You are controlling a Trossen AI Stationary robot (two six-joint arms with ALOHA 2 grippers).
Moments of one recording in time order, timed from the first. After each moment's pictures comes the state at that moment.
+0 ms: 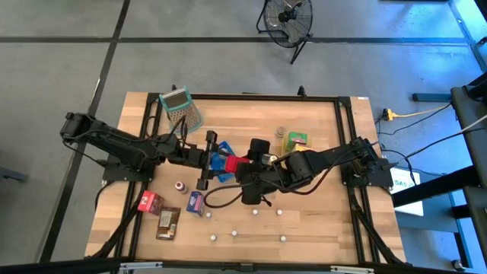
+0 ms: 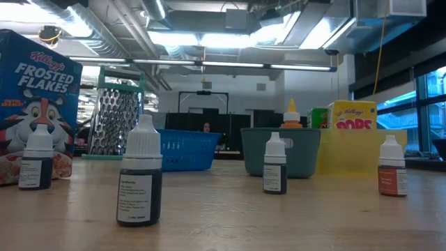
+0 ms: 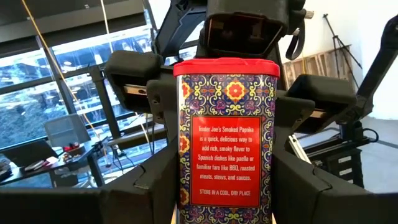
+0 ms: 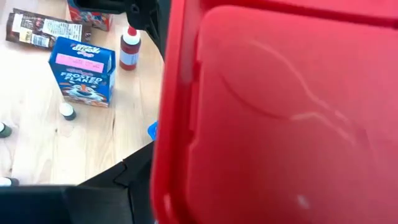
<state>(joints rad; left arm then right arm) -0.16 1.19 0.64 0.74 0.00 0.24 0.38 2.01 2.21 -1.17 0.60 0.19</state>
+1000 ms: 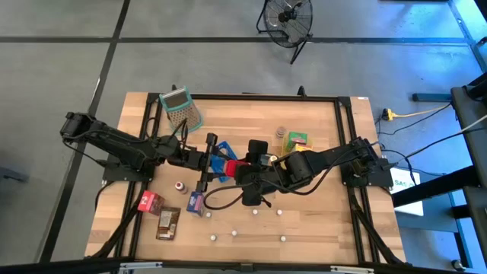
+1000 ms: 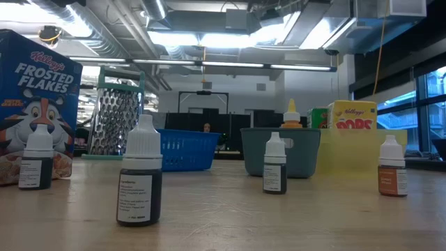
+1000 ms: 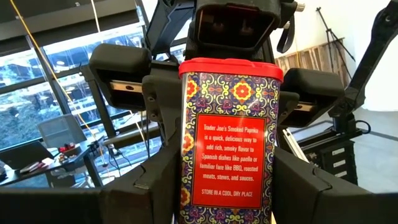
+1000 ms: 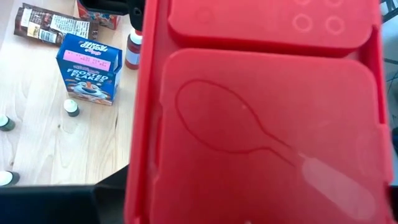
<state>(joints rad) -0.18 1.19 0.64 0.71 0.00 0.26 0.38 2.01 2.21 -1.15 0.59 0.14</state>
